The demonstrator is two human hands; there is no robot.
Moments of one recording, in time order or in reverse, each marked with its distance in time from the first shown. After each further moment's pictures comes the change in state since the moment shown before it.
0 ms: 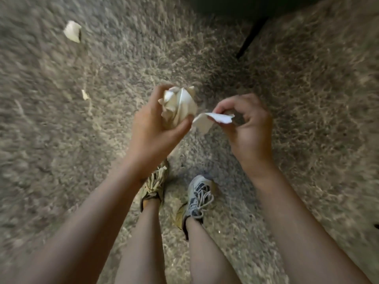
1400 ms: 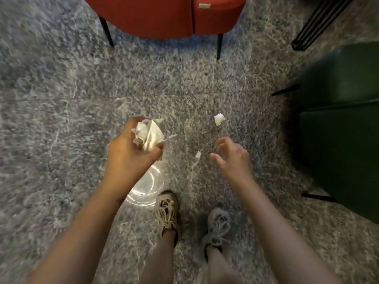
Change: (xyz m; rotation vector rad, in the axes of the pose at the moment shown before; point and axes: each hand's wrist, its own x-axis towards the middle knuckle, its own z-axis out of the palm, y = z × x) left_hand -0.046 -0.126 -0.476 -0.036 0.663 -0.312; right_hand 0.103 -0.310 0.338 -0.523 -0.650 -0.130
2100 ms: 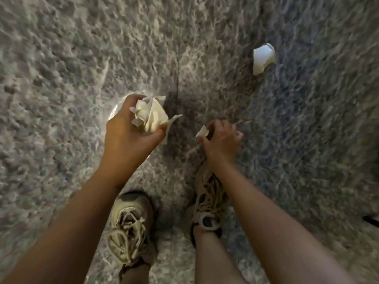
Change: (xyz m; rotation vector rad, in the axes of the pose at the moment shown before) left_hand 0.063 -0.245 0.282 -0.143 -0.068 -0.227; right_hand 0.155 0.236 0.307 -0.363 -0.069 0.138
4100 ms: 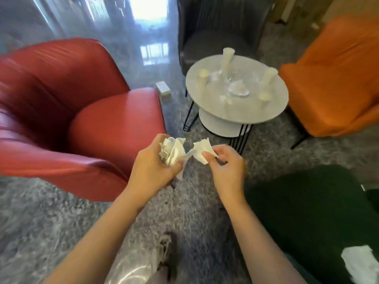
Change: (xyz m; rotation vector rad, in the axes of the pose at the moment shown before) left_hand -0.023 0.771 -0.200 0.069 -0.032 0.708; right_hand -0.081 -0.074 -0.852 0.952 0.739 -0.237
